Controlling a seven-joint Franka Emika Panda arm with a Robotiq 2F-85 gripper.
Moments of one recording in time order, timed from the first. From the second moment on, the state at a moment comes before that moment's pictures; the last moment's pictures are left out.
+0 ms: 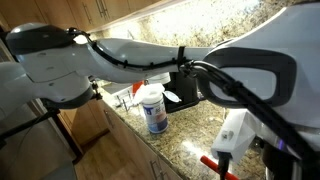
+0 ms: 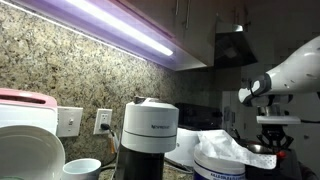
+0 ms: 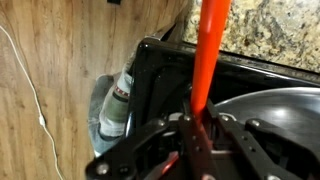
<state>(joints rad) -2.61 -1.43 1.64 -1.82 1.32 1.73 0.12</state>
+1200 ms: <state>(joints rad) -2.60 -1.36 1.65 -1.72 1.40 1.70 -0.27</state>
